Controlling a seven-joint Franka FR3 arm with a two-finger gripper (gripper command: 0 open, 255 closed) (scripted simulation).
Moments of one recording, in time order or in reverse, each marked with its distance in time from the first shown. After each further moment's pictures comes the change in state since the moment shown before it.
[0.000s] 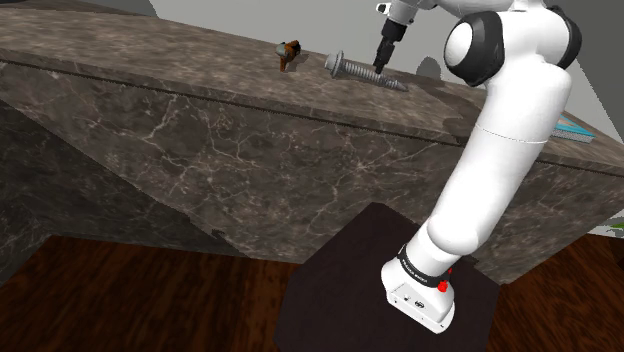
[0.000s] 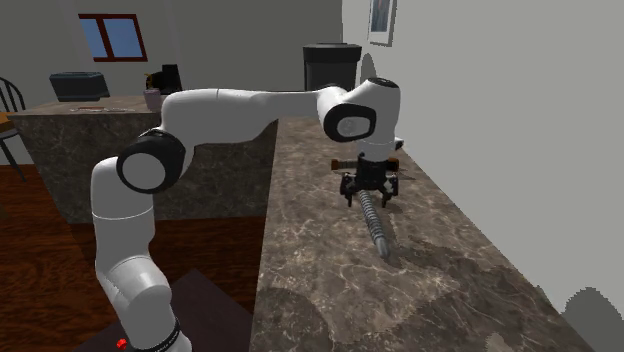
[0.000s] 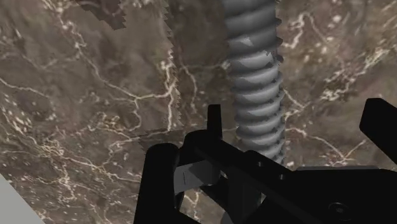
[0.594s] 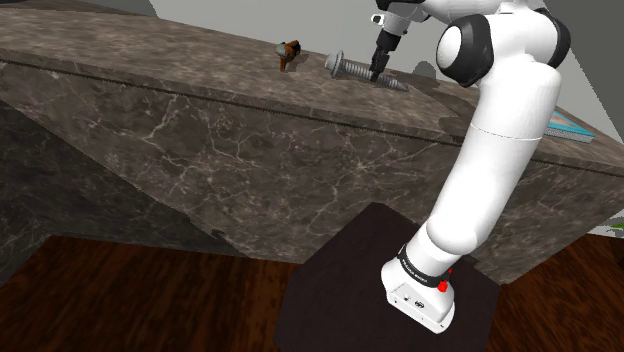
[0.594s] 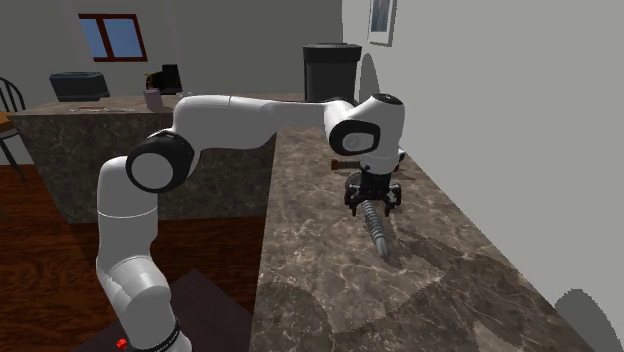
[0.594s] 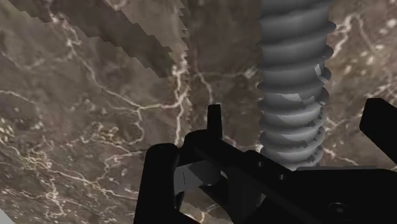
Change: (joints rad) arm -0.018 0.045 0.007 -0.037 0.040 0.072 -0.065
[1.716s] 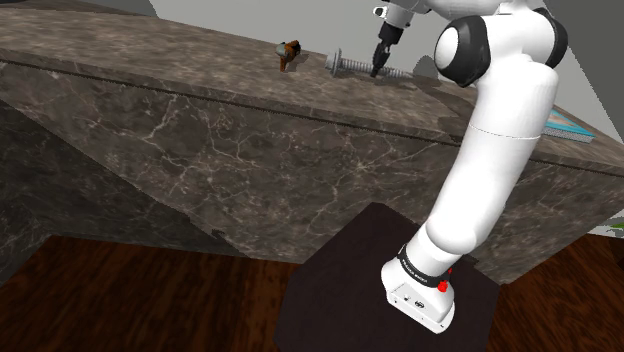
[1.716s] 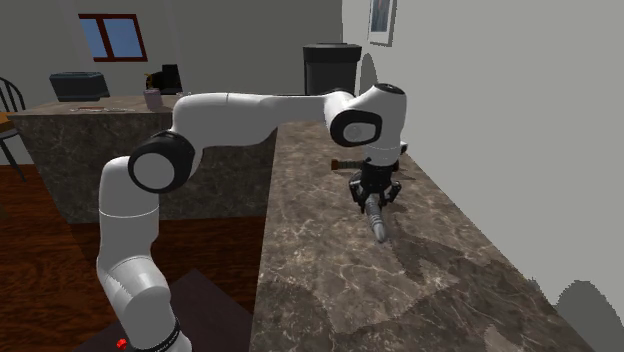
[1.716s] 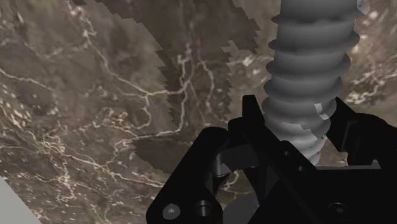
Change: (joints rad) arm -0.013 0.014 -0.002 0.073 0.007 -0.062 0.002
